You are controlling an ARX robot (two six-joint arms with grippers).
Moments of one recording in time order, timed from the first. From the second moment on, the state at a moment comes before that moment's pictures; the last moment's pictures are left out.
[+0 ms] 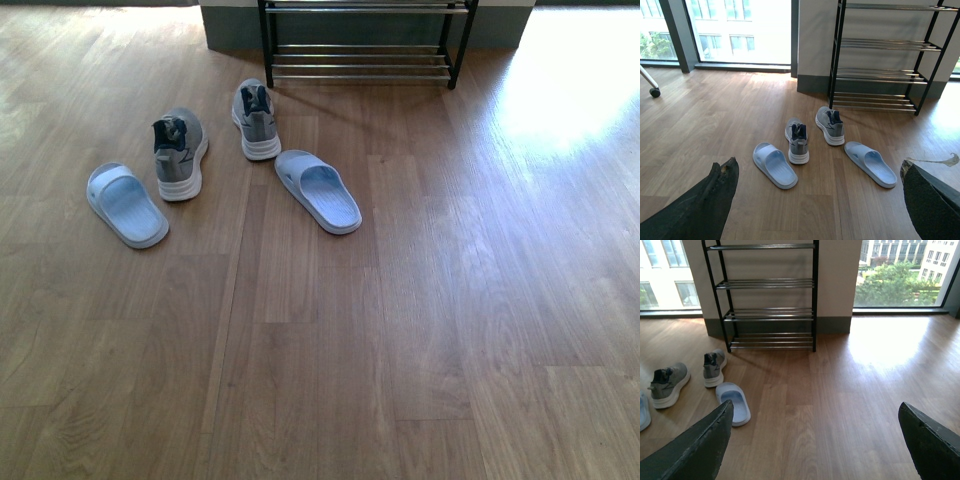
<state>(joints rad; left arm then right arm) 0.00 0.02 0.01 0.00 0.00 -0.01 0.00 0.00 0.02 0.00 0.00 0.00</state>
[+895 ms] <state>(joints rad) 0.00 0.02 0.01 0.00 0.00 -0.01 0.00 0.00 0.02 0.00 0.00 0.00</state>
